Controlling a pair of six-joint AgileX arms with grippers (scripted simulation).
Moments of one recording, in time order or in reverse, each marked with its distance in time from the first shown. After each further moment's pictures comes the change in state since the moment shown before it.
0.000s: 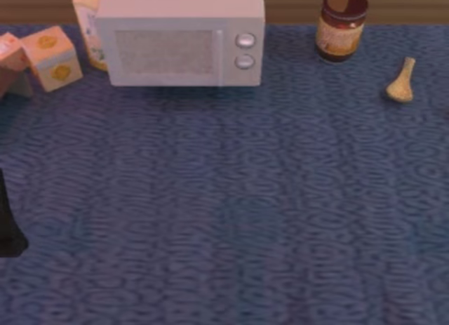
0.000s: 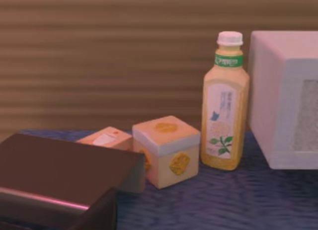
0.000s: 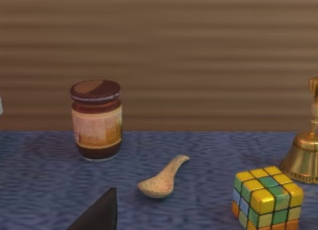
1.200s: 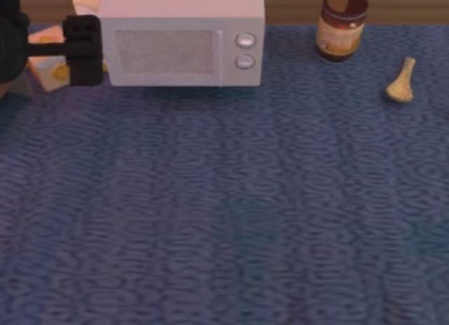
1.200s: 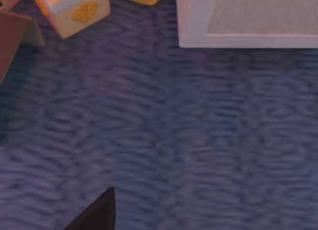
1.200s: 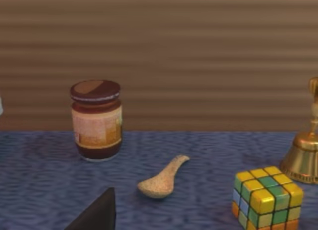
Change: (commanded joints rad) left arm -0.315 1.279 1.220 -0.770 -0.130 -0.227; right arm 0.000 0.000 0.000 0.000 0.000 0.000
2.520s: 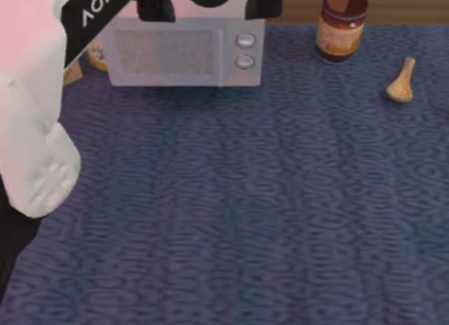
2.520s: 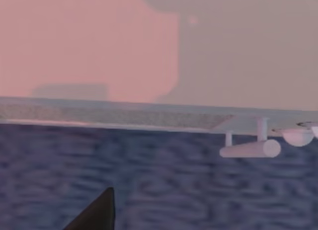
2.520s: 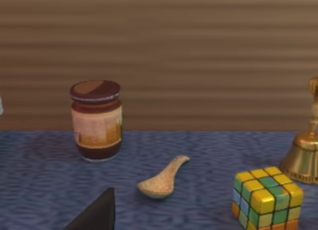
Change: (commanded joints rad) left arm -0.275 1.099 1.297 -0.488 -0.155 -0.303; right arm 0.000 0.000 0.000 0.000 0.000 0.000
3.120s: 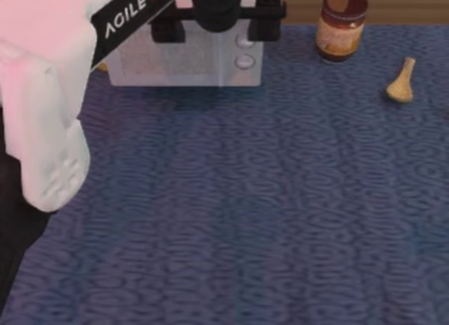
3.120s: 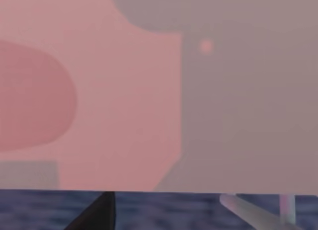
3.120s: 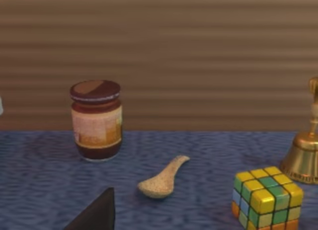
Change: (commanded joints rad) left arm 0.045 0.116 -0.074 0.201 0.022 0.043; right arm 0.000 0.000 0.000 0.000 0.000 0.000
